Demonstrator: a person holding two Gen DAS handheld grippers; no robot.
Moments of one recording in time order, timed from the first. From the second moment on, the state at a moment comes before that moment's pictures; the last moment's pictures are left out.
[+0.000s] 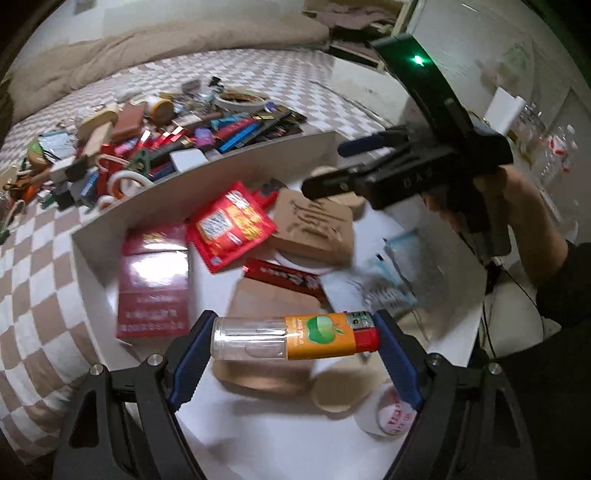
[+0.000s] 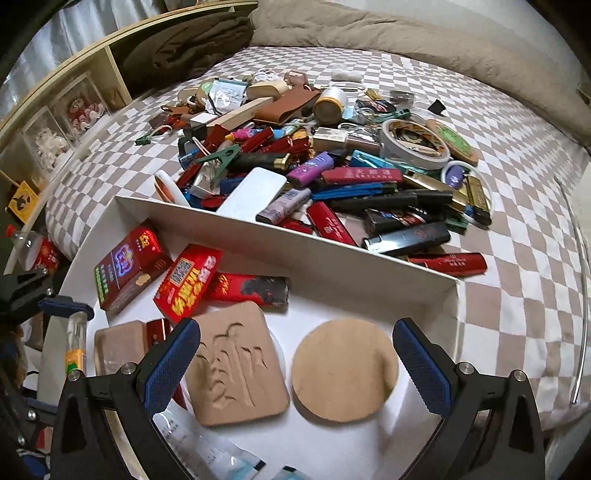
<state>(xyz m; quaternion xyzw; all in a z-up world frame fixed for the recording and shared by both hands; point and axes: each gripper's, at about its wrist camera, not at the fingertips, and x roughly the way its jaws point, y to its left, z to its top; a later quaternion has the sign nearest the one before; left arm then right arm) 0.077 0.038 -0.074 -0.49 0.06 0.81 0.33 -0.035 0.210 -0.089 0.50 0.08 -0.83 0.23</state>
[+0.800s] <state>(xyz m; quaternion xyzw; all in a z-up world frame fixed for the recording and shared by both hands) 0.096 0.120 -0.077 -0.56 0.01 0.70 0.43 -0.028 0.229 -0.078 0.49 0.06 -0.84 0.22</state>
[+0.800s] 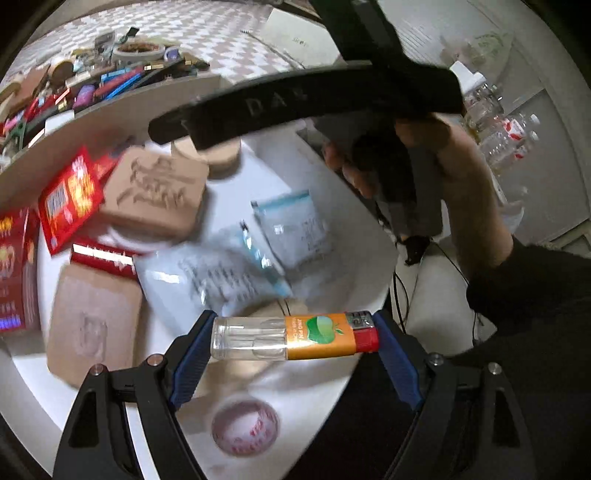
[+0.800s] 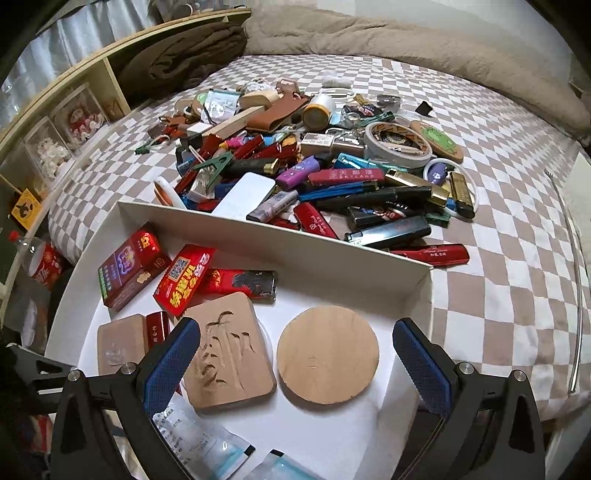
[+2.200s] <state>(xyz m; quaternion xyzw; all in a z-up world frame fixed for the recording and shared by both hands) 0.051 0.144 -0.057 -0.43 0.28 0.66 0.55 -0.043 0.311 -0.042 0.47 -0.09 -0.86 0.18</state>
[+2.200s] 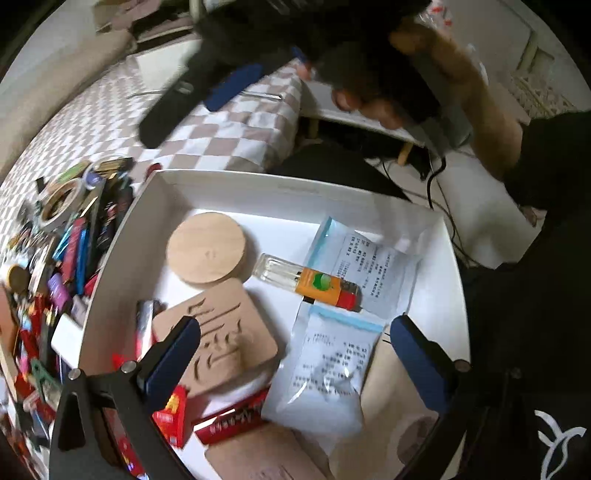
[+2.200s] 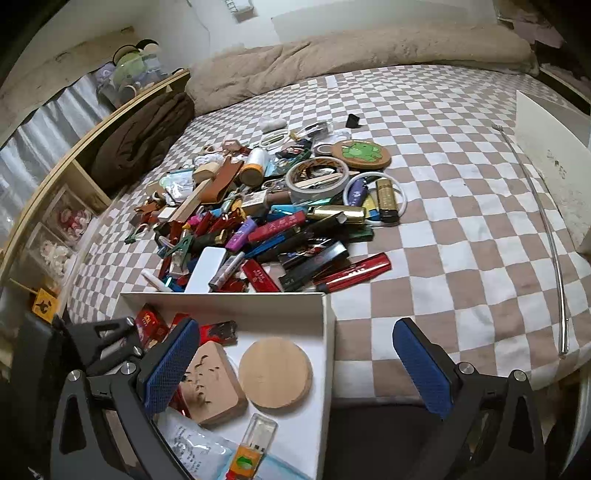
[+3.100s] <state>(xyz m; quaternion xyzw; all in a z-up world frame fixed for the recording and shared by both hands) 0.010 0.043 -0.042 -0.44 0.07 0.83 0.33 -0.032 0.263 -0.032 0.42 0.01 -0.89 0.19</state>
